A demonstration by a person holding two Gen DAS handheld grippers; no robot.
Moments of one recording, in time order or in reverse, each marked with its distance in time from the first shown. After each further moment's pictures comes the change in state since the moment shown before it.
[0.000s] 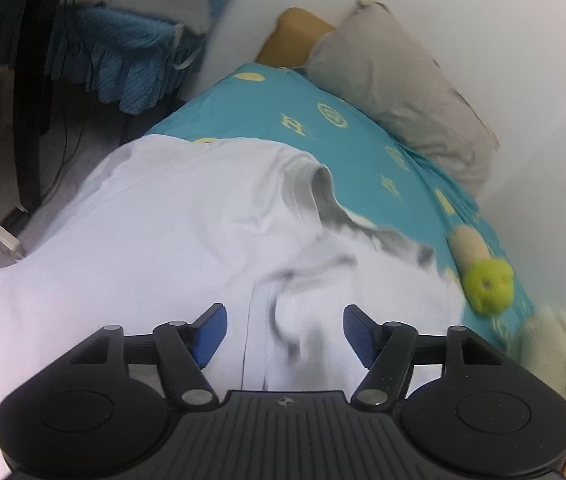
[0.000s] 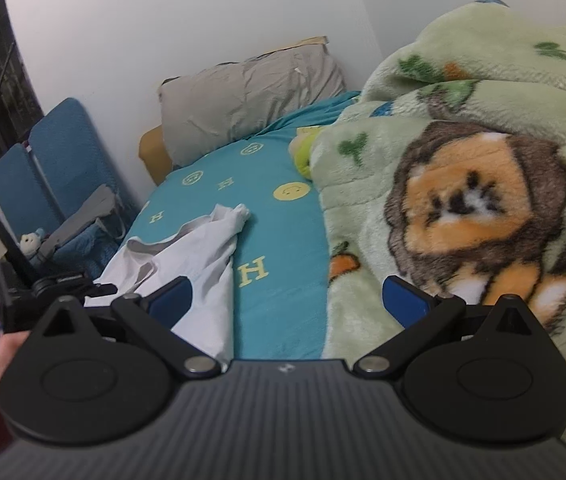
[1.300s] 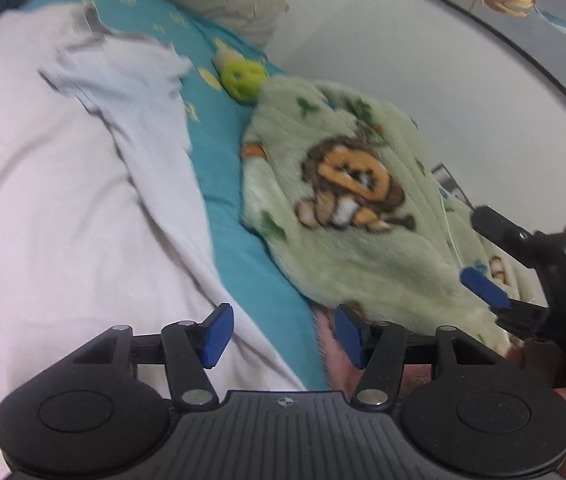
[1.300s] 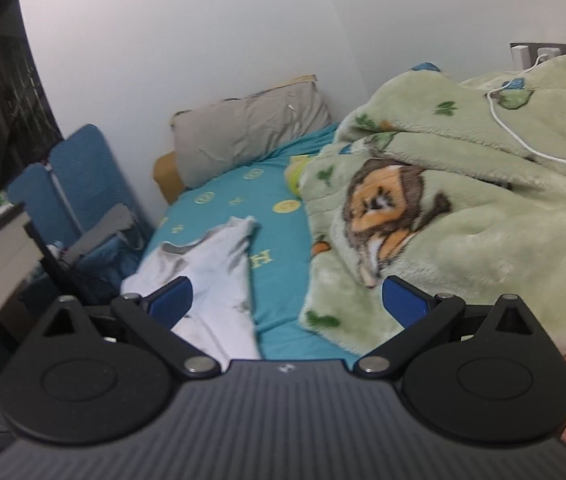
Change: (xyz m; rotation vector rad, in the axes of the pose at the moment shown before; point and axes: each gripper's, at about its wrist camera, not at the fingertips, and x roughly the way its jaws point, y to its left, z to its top) left arm -0.196 -0.090 -0.239 0.182 0.329 -0.507; right arm -0.184 0.003 -0.027 0.030 -0.069 -0.042
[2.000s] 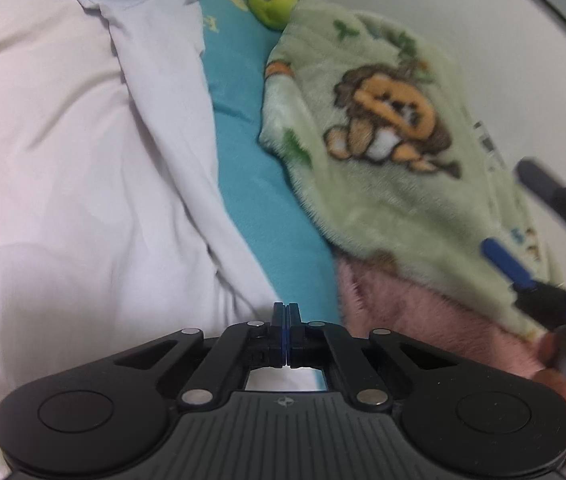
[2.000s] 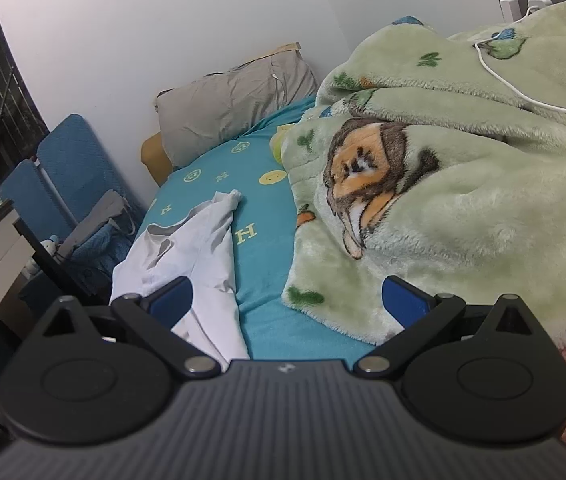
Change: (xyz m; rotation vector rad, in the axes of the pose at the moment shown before) left arm 0.047 0.015 -0.006 -0.103 0.136 0.021; right arm 0.027 -0.026 -0.006 0.061 0.084 0.006
